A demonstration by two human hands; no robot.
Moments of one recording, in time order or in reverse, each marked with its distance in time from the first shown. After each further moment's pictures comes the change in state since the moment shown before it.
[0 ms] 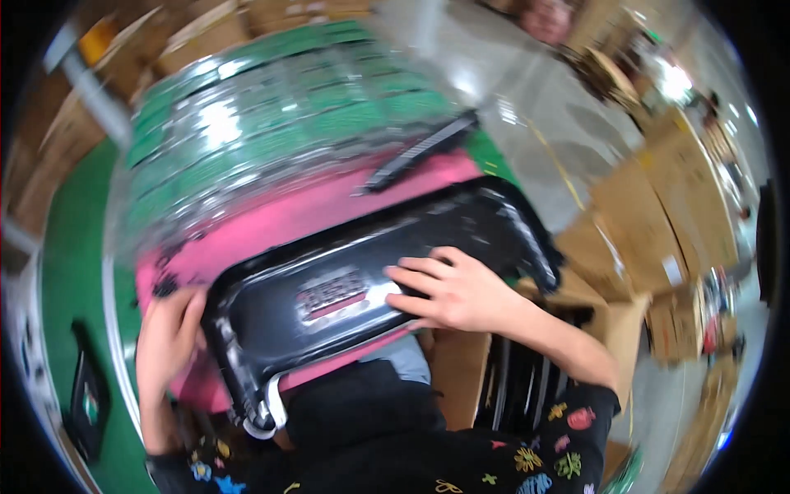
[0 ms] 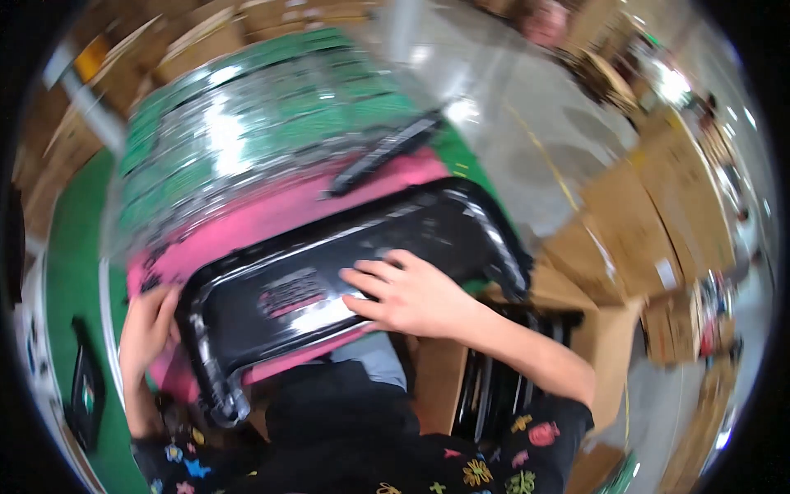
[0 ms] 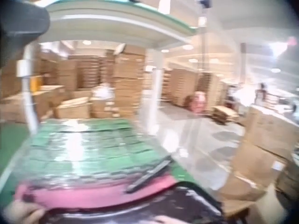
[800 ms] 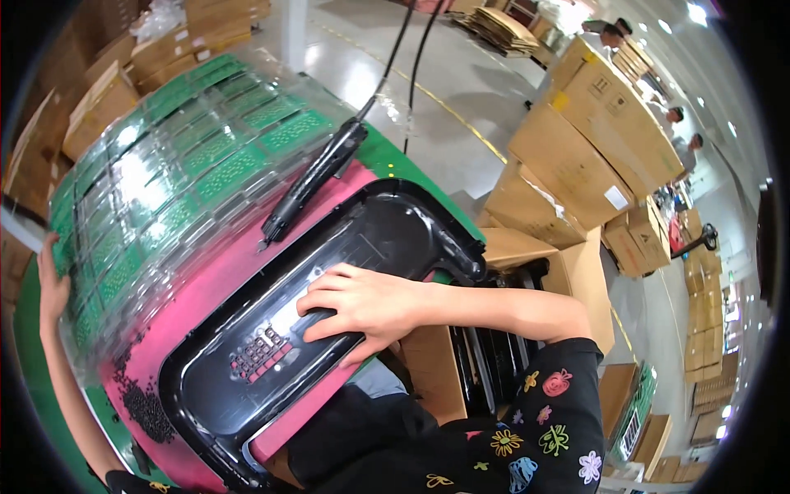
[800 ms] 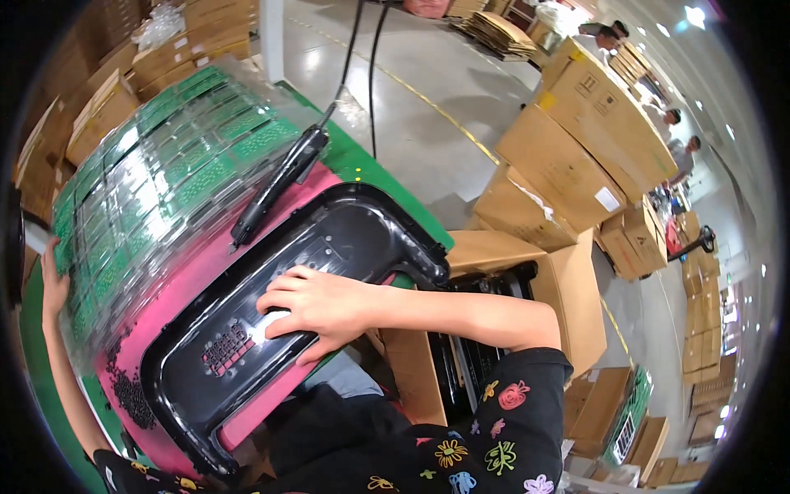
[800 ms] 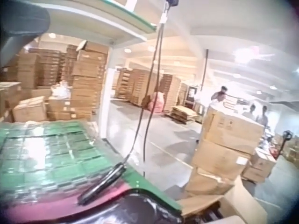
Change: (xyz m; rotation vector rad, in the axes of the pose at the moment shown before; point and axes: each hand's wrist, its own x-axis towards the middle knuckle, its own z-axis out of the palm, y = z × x) left_hand 0.293 -0.185 -0.152 0.515 0.497 0.706; right_hand 0.008 0.025 0.016 0.476 0.060 0.011
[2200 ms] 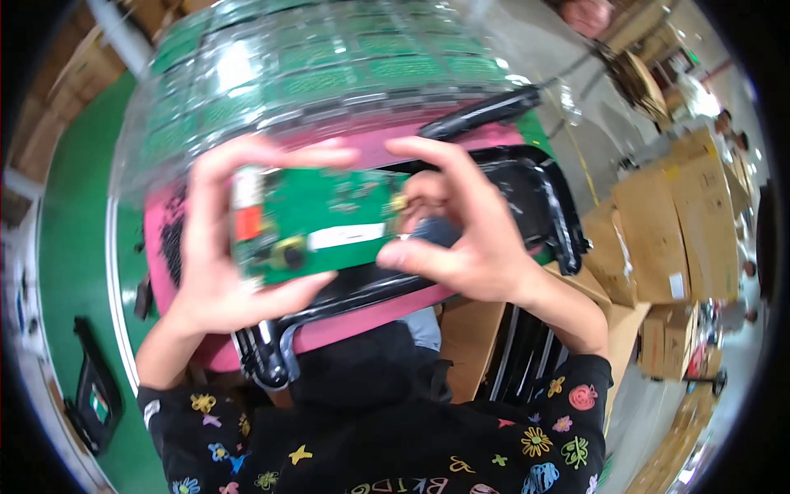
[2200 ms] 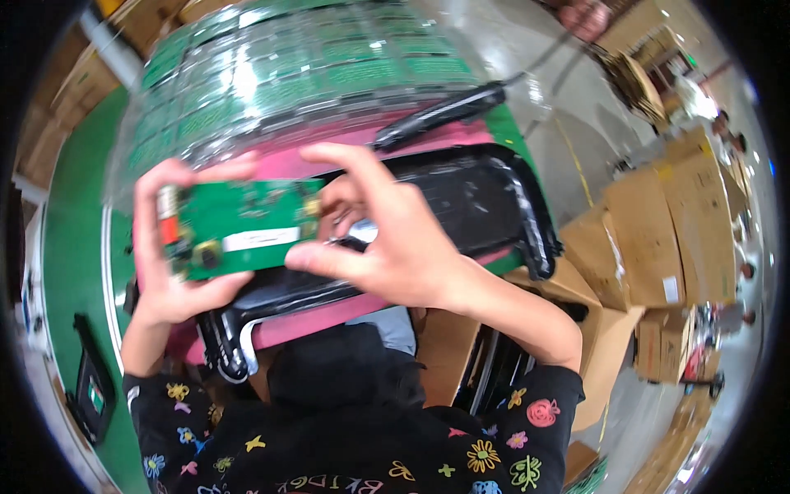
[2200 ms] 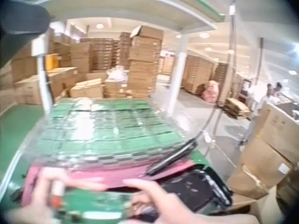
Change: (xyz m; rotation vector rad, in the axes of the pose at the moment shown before) left_hand -0.065 0.384 -0.081 -1.227 0.154 0.215; right_hand 0.083 -0.074 -0.010 0.698 0.403 0.284
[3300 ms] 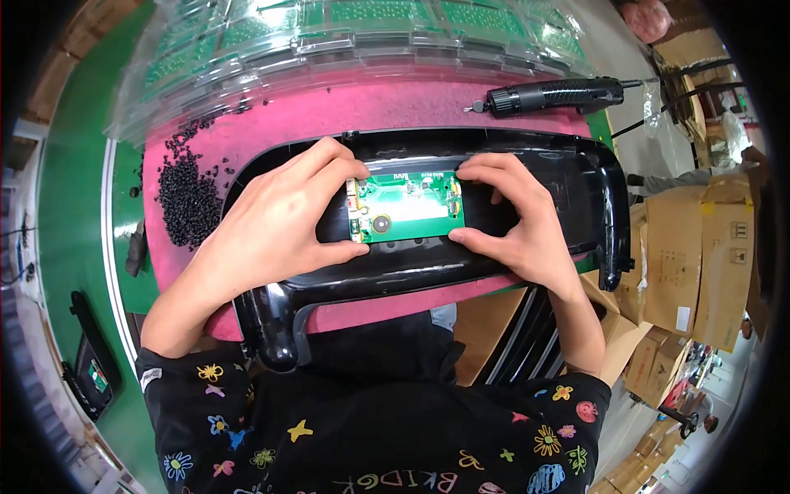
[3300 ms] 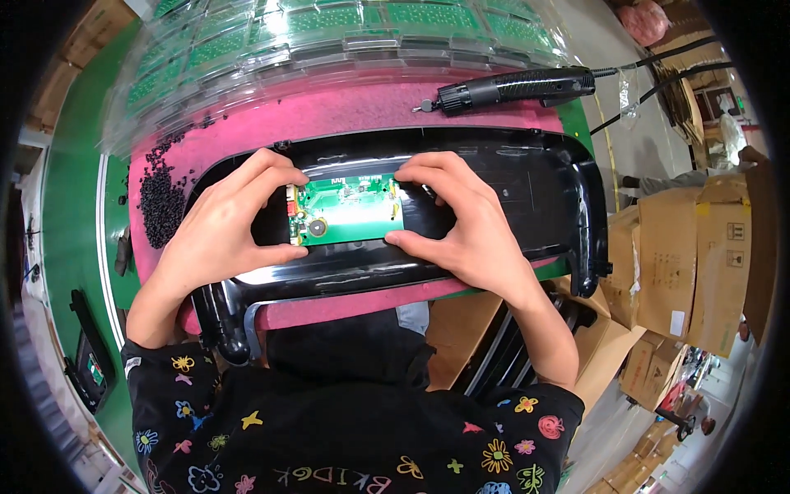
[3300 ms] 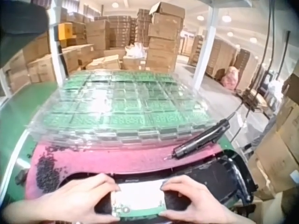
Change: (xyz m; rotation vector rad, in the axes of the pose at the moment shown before) left_hand -0.036 -0.040 0.005 0.572 -0.312 -0.481; right_hand -0.017 0.061 -0.021 -0.459 -0.094 0.117
